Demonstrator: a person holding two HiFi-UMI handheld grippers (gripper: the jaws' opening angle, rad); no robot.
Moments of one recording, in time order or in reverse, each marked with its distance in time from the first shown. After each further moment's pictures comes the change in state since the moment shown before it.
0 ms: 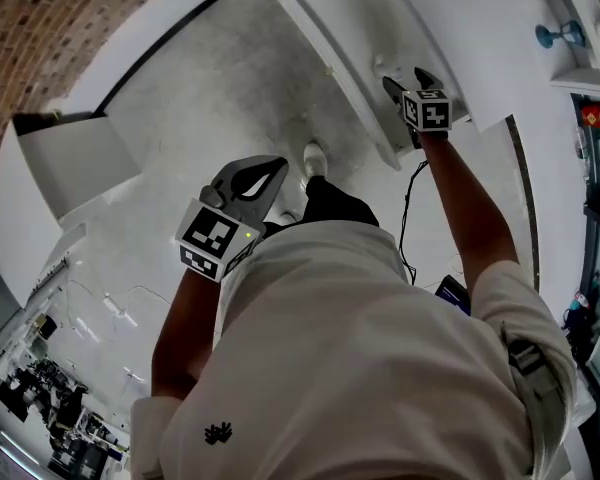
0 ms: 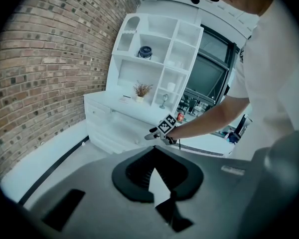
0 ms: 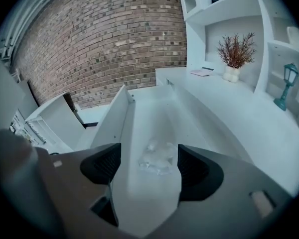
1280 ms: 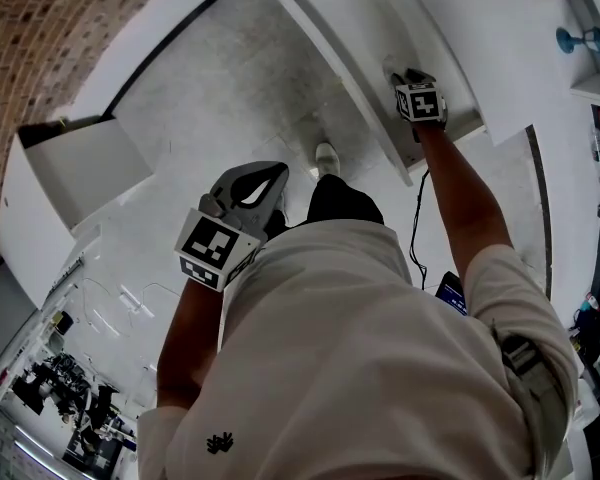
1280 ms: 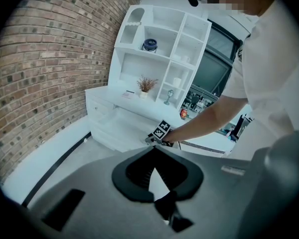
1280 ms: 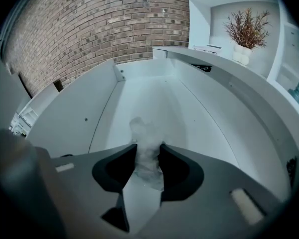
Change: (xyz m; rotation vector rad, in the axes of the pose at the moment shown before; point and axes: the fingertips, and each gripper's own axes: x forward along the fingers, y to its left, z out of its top) left arm 0.026 0.043 0.008 -0.016 0.066 0.011; right arm 0.093 -0.023 -0.035 -0.020 0.158 -0.047
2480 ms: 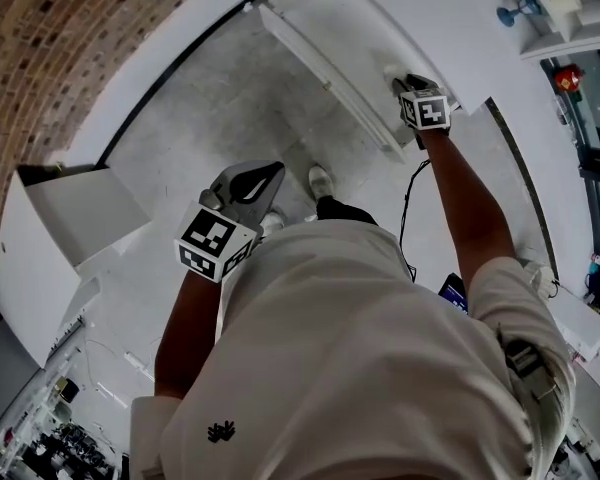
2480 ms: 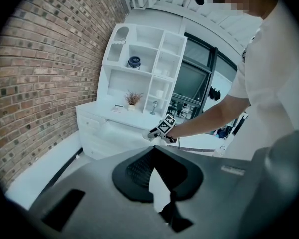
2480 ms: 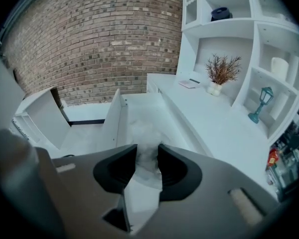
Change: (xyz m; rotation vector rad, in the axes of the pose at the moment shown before) left arm -0.090 -0.019 -0.013 0.140 -0.135 -0.134; right arm -0.163 0.031 0.034 0.014 -0.158 -0.163
